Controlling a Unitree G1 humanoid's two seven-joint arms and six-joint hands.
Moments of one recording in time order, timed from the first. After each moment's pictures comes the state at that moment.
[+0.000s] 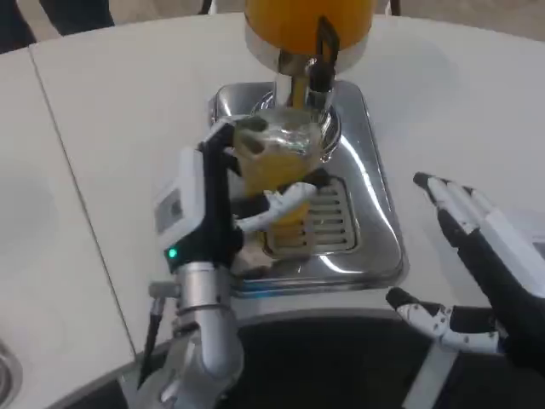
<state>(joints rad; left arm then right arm) -0.74 0.11 -0.21 0.80 0.53 -0.32 0.78 -0.01 -0.27 0.01 -0.77 -0.99 0.26 0.55</state>
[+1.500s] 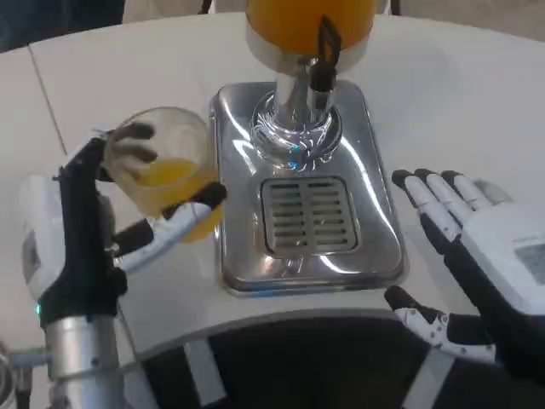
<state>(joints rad) -0.20 0.22 -0.02 -0.03 0.45 -0.25 0.51 0.05 -0.41 0.02 -0.73 -1.03 0.07 0.37</state>
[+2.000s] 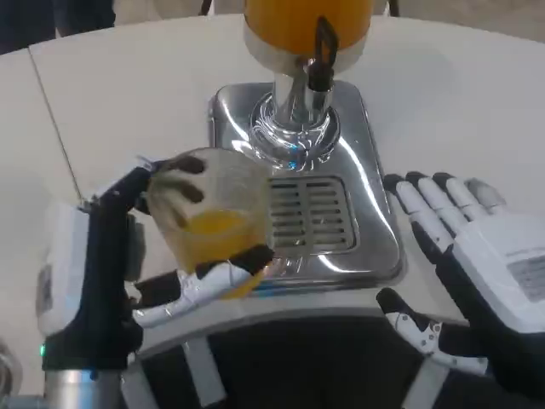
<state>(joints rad) 0.00 0.22 -0.04 -0.26 0.49 -0.36 0.37 0.09 -0.38 0.04 -0.71 -1.07 0.02 0.27</state>
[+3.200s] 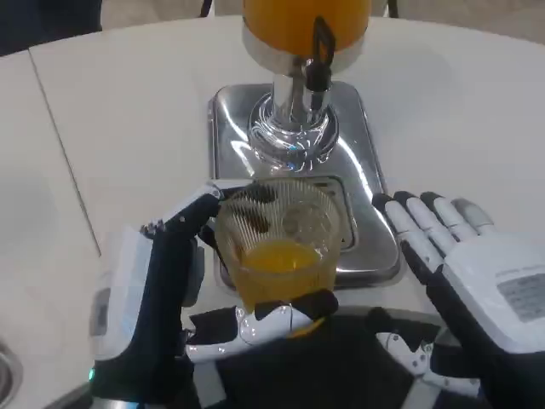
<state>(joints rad) 0.06 0.13 -0.12 -0.29 0.55 -0.40 0.31 0.14 -0.35 0.05 -0.72 -1.06 -0.02 0.28</state>
